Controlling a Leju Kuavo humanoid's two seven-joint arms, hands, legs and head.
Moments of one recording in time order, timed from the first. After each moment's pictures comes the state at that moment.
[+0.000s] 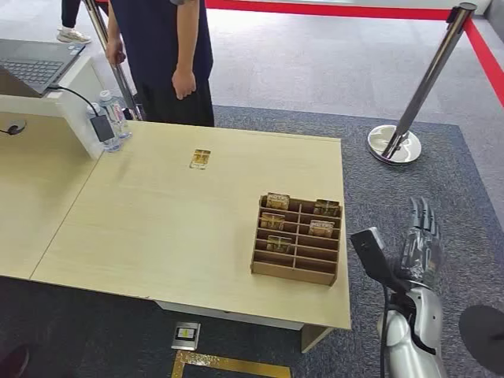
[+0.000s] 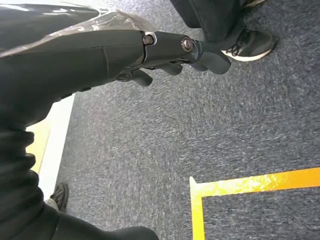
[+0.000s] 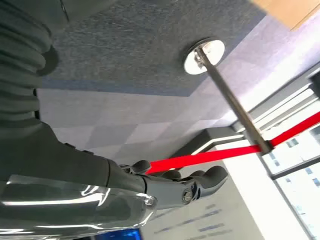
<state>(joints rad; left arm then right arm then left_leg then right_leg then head) -0.08 -0.23 0.80 -0.18 -1.32 0.65 0.00 -0.27 0.04 0.41 -1.37 1.21 -0.28 0.03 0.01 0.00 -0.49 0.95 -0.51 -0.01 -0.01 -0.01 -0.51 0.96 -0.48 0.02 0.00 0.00</state>
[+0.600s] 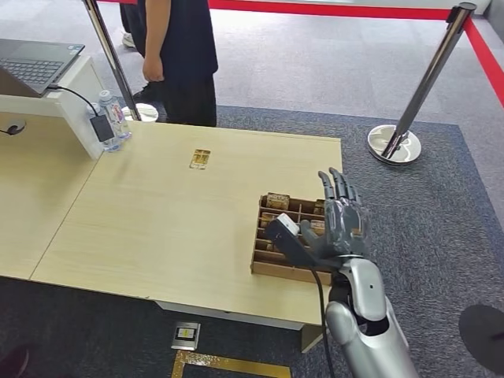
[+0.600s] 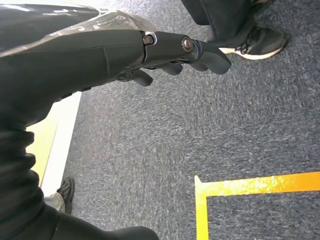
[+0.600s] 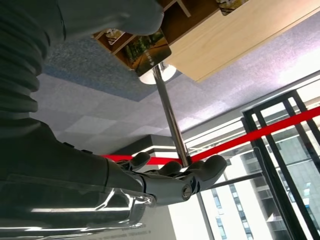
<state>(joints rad) -0.07 -0.23 0.81 -0.18 -1.31 0.66 0.00 -0.27 0.05 0.51 -1.45 1.26 -0.17 0.12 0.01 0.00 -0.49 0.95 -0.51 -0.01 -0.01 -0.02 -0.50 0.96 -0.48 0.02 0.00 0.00</state>
